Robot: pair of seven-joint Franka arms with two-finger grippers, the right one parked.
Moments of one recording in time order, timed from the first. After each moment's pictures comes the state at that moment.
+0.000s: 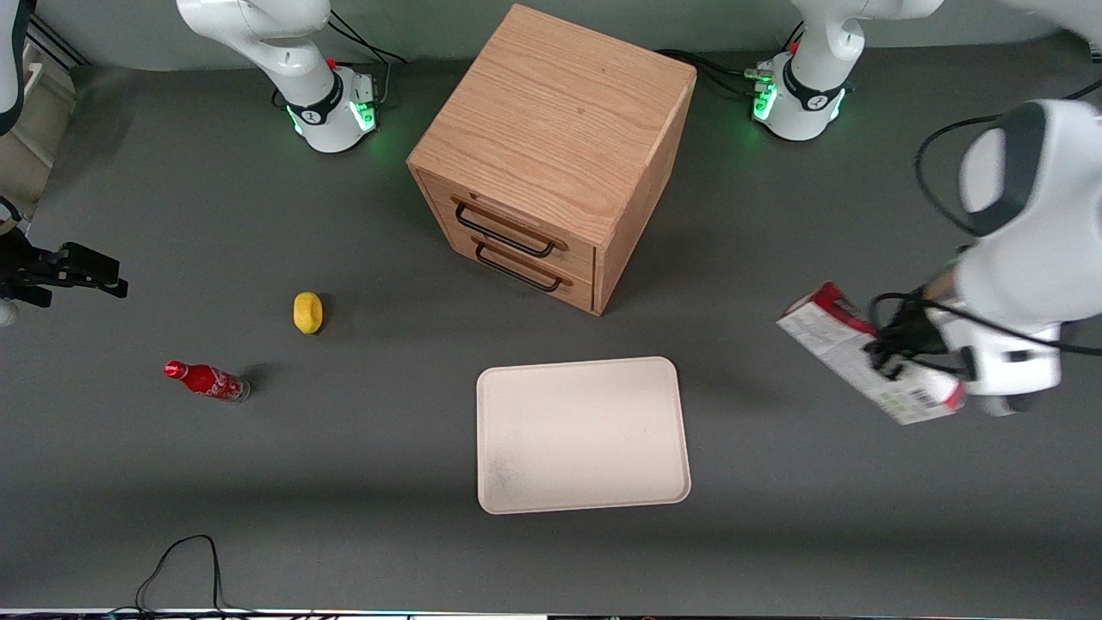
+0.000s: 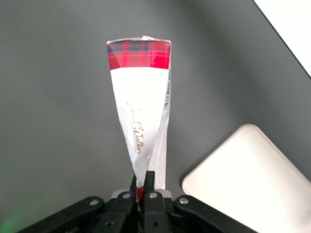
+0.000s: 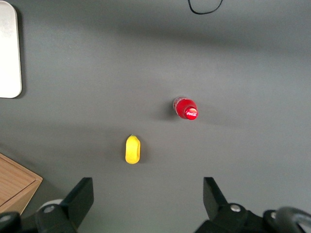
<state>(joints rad) -0.24 0.38 0.01 -1.31 -0.02 1.68 -1.04</state>
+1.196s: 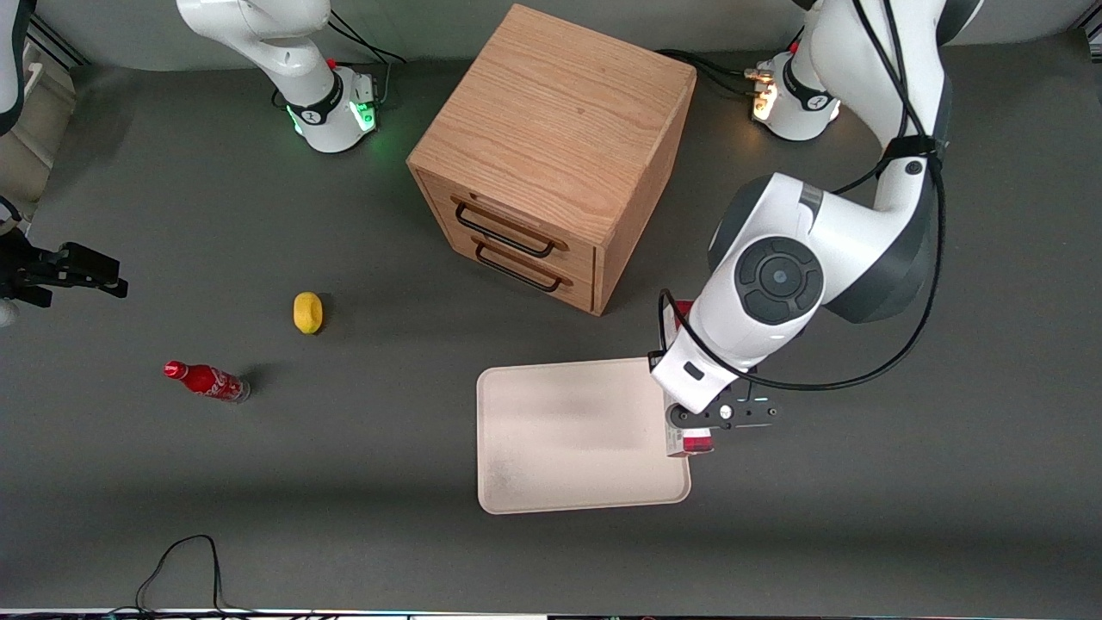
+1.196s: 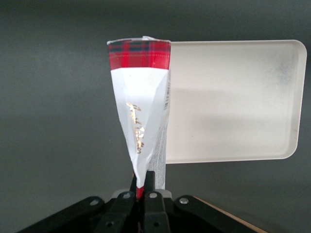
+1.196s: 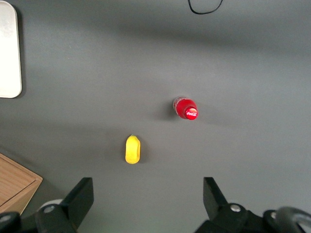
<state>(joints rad) -0.45 0.68 -0.03 -1.04 -0.02 1.73 -0.51</state>
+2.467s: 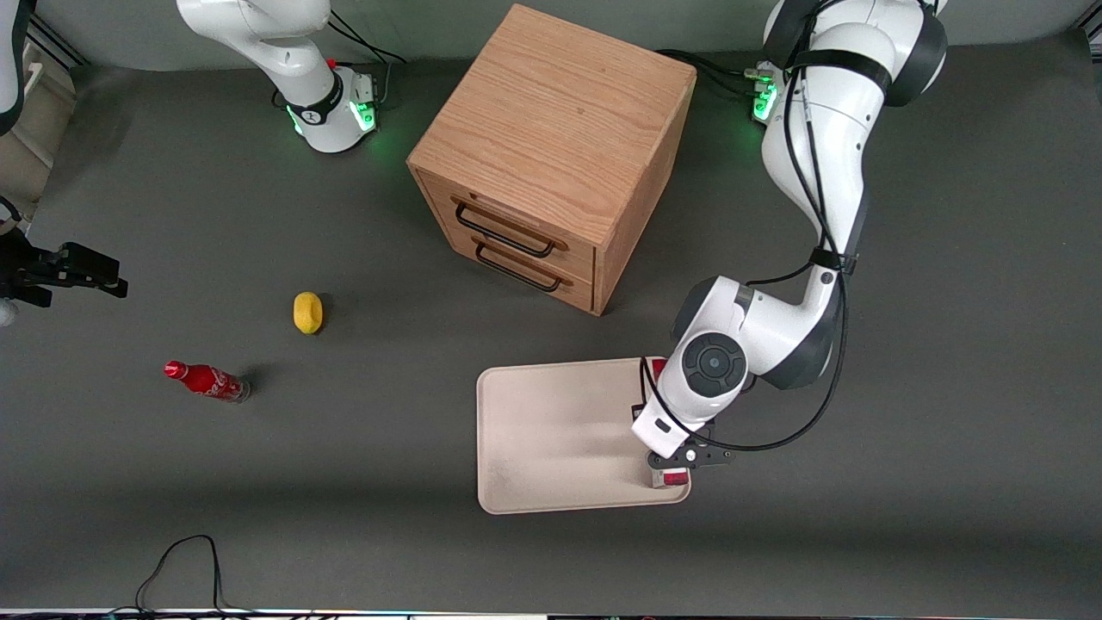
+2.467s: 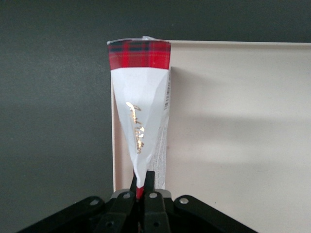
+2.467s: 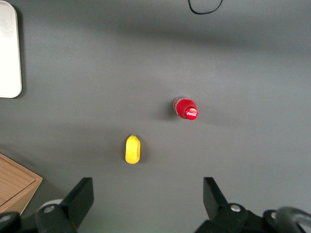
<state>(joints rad) -0.45 0.90 -0.03 -1.13 0.02 2.06 -0.56</state>
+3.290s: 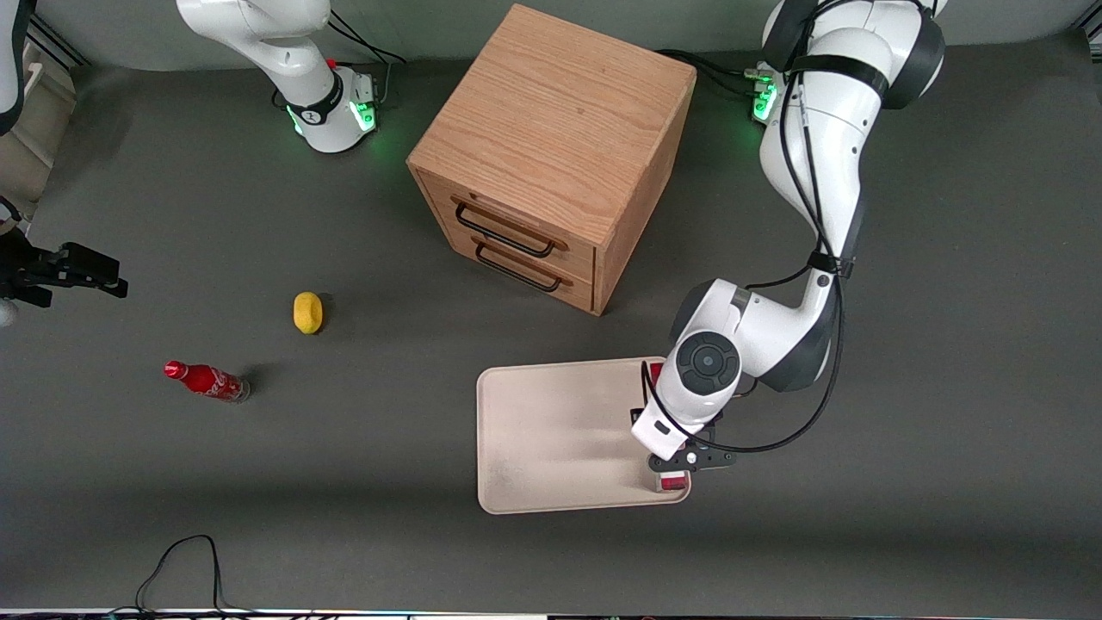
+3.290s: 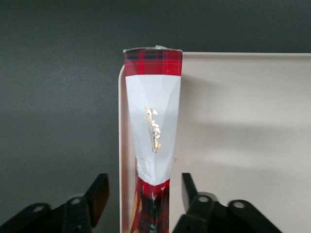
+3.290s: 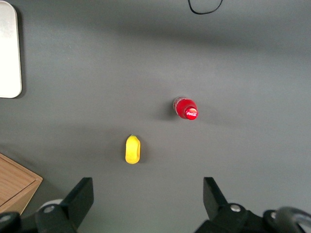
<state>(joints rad) -0.45 0.90 -0.03 -1.12 0.07 2.07 -0.58</state>
